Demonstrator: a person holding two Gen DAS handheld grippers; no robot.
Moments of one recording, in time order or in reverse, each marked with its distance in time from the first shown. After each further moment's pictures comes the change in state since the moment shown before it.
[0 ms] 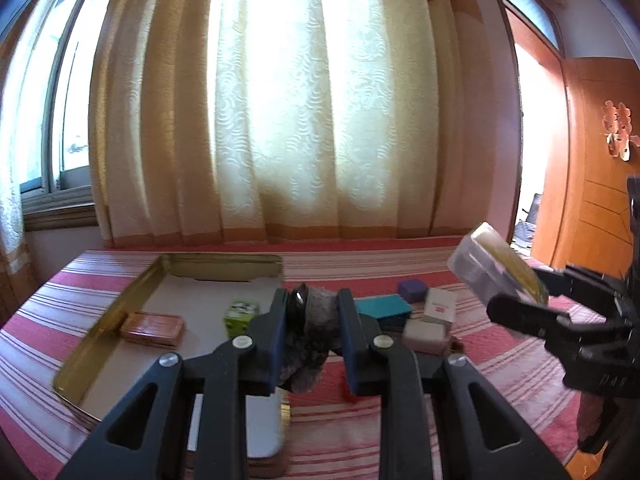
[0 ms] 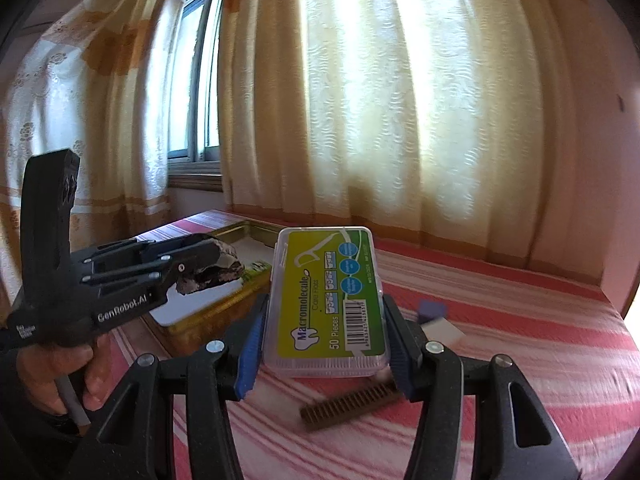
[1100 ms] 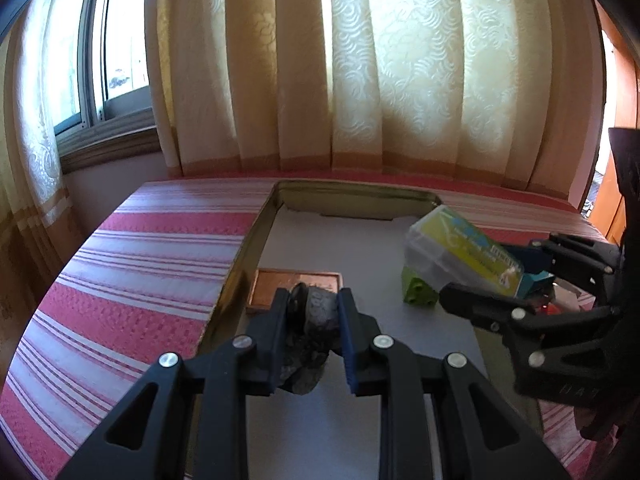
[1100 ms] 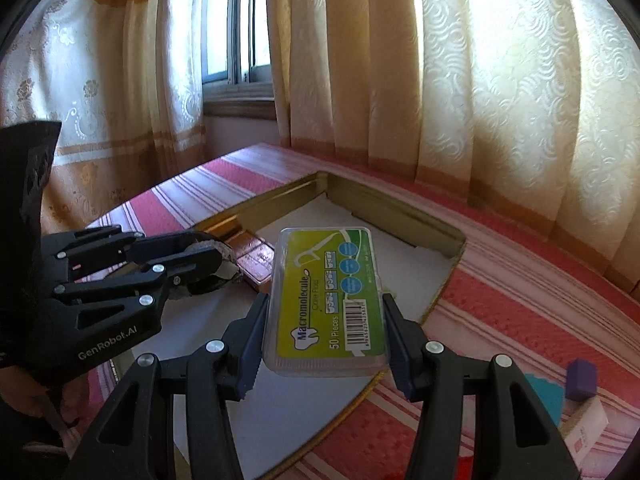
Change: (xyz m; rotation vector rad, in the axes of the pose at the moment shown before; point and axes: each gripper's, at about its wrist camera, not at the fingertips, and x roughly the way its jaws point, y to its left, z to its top) left arm 0.059 0.138 -0.007 -0.071 0.296 0.174; right arm 0.186 0.095 0.036 -0.075 0.294 0.171
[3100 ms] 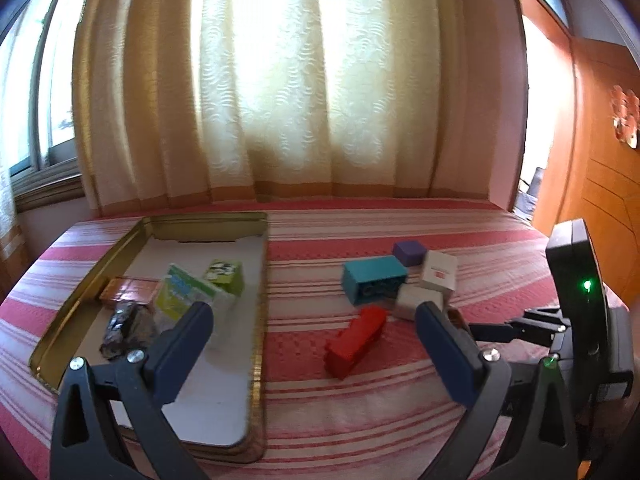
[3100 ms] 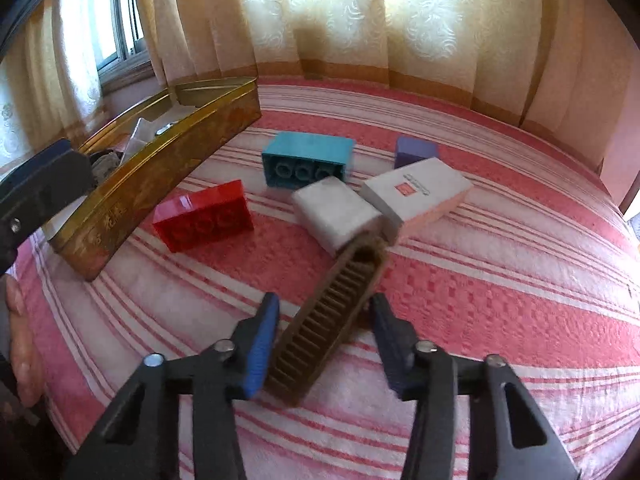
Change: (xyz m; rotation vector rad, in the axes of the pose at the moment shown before) left arm -0.055 -0.150 -0.031 0.103 -0.142 -0.193; right arm -0.103 -0.104 -0.136 0.260 0.216 -0.246
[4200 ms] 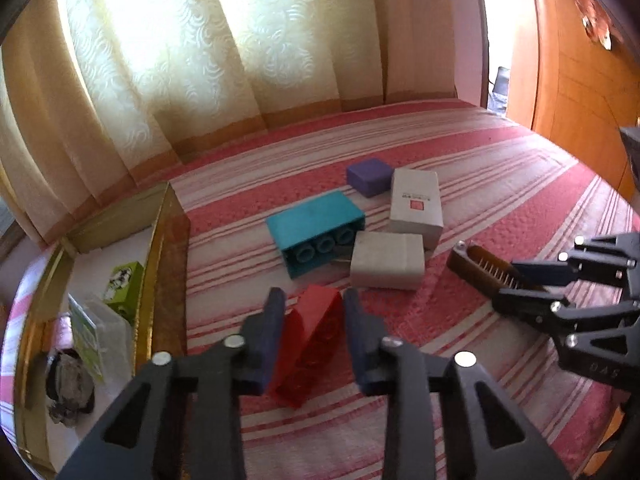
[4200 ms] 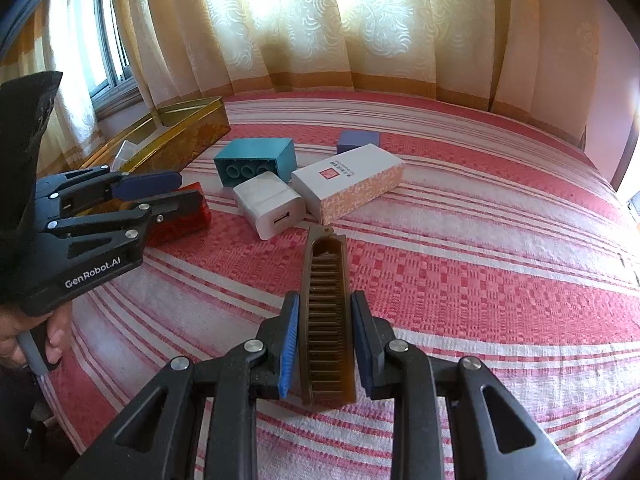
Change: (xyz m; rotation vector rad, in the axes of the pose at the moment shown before) left arm 0.080 -0.055 0.003 0.259 0.270 -0.054; right arm -0.015 -0.044 -0.018 0.073 -0.044 0.023
